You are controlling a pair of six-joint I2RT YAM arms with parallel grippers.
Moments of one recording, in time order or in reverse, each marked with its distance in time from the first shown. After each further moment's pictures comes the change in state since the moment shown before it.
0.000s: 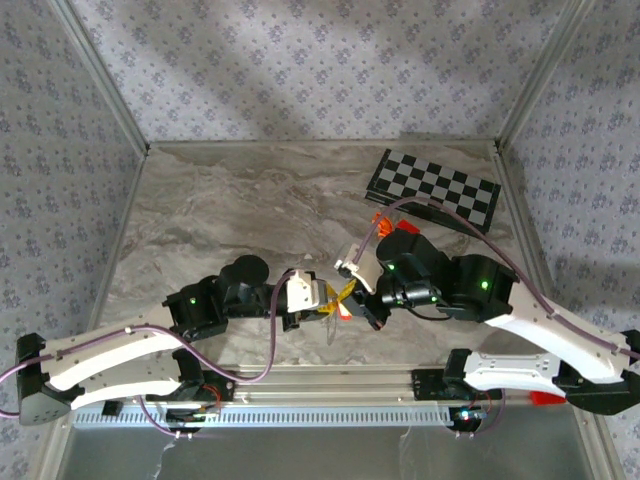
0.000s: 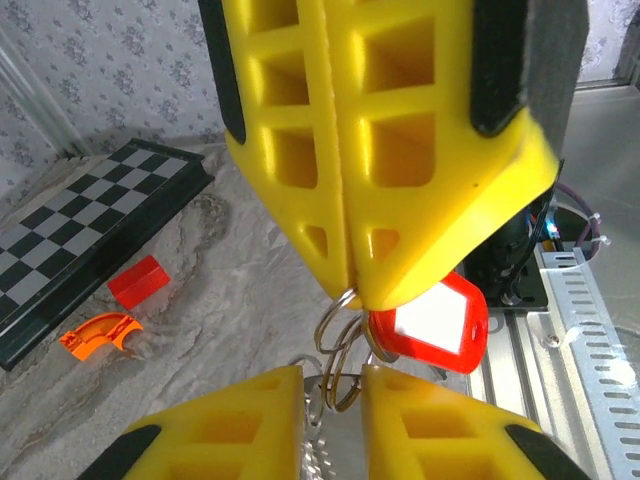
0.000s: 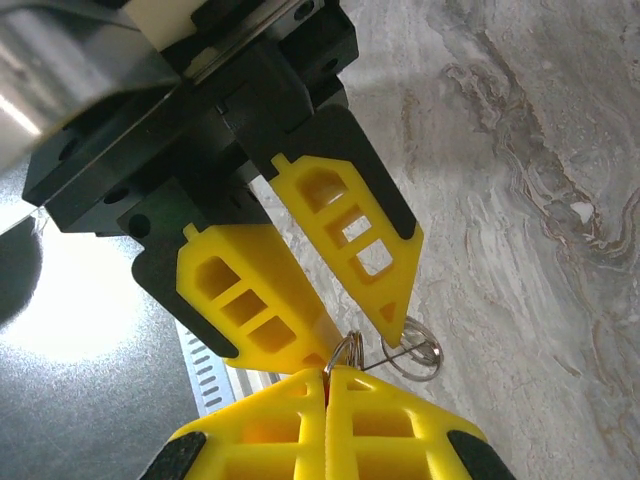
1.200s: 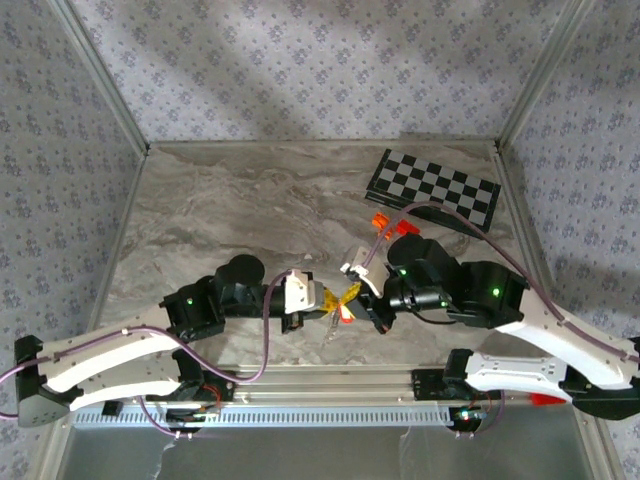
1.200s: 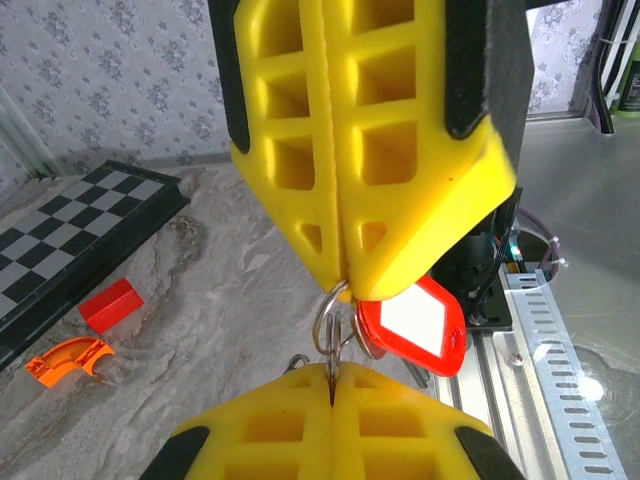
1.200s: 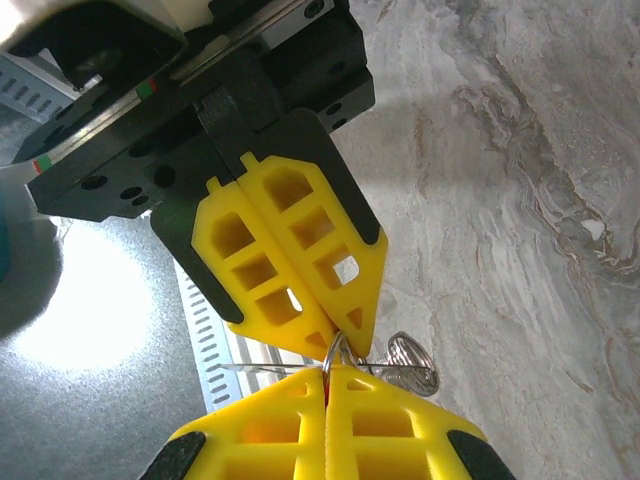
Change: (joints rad) left arm 0.005 -0.019 0.000 0.020 0.063 -0.034; right arm -0.001 -0.067 -0.051 0.044 -0.023 0.007
